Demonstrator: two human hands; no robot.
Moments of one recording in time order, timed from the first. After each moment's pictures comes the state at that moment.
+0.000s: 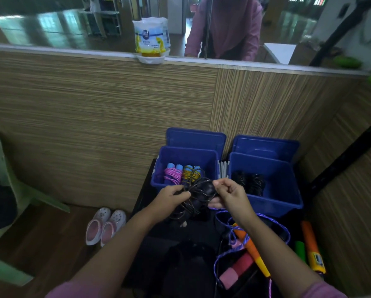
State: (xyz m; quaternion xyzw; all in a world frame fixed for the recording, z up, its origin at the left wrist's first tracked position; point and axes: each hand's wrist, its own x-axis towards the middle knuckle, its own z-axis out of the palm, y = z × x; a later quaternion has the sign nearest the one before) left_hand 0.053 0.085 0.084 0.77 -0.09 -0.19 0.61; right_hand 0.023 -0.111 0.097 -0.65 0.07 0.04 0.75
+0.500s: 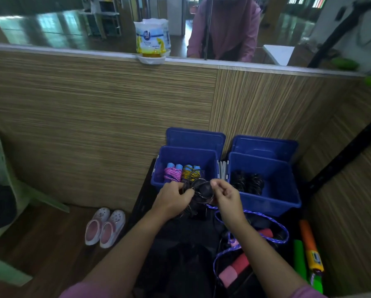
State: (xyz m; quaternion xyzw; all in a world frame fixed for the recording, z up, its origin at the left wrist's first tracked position) left_hand 0.043 0.067 0.101 0.90 -0.04 -0.08 0.42; right_hand 0.018 -0.092 0.082 -0.66 0.09 -0.05 0.74
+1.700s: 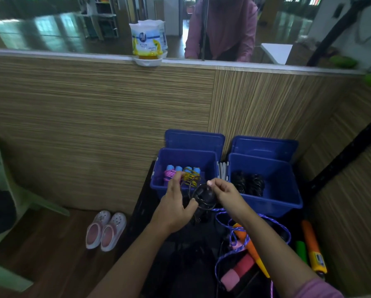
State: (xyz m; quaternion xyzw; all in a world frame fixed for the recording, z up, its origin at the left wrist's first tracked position) left_hand 0.027 0.071 0.090 0.90 -0.15 -0.02 0.42; right_hand 0.037 -0.106 0.096 -0.73 0.04 0.08 0.68
